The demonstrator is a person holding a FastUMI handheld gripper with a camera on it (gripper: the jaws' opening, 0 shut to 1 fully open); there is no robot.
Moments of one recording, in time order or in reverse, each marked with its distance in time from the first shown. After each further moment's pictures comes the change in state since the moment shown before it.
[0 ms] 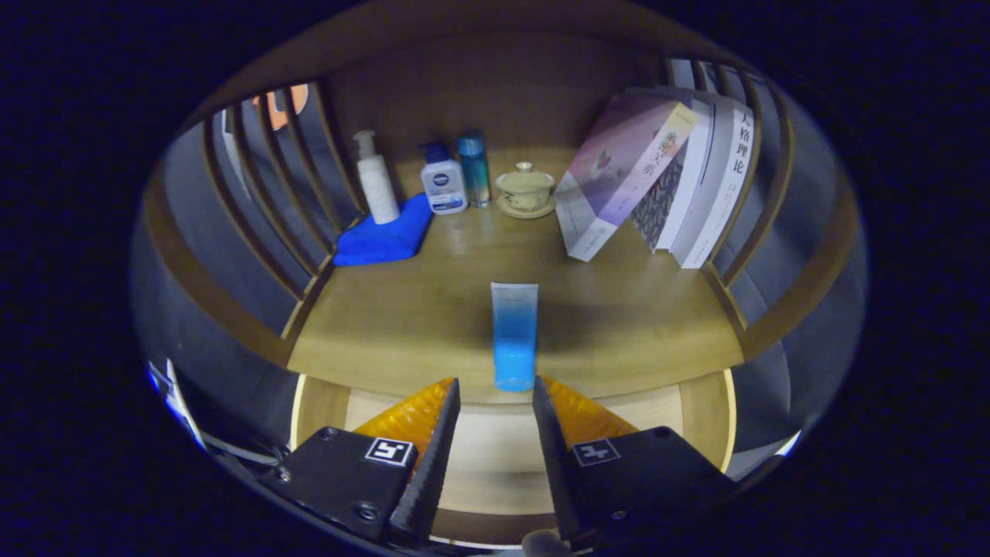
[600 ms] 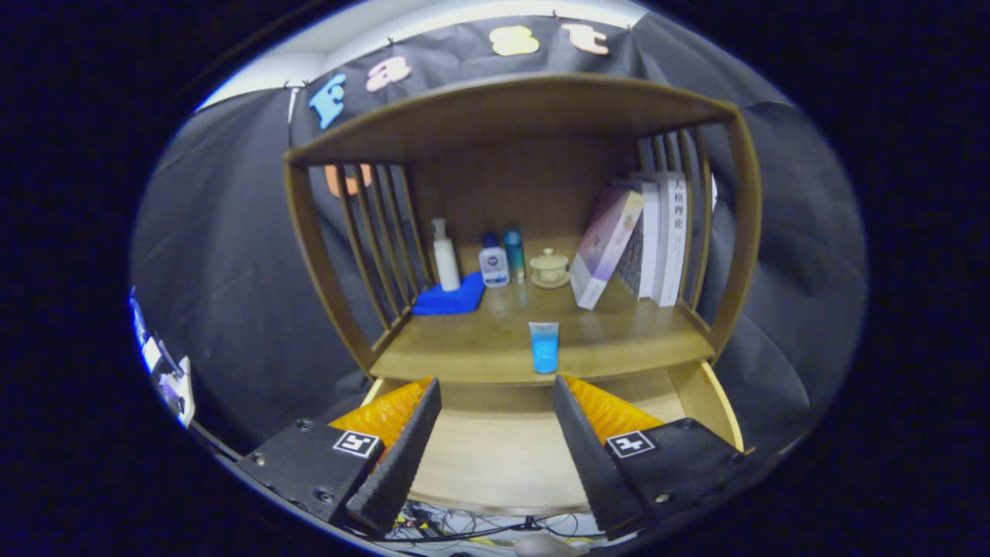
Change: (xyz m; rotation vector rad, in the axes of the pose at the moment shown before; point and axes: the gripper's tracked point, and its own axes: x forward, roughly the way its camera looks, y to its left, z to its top) arm -0.133 0.027 -0.053 0.001 -0.438 0.129
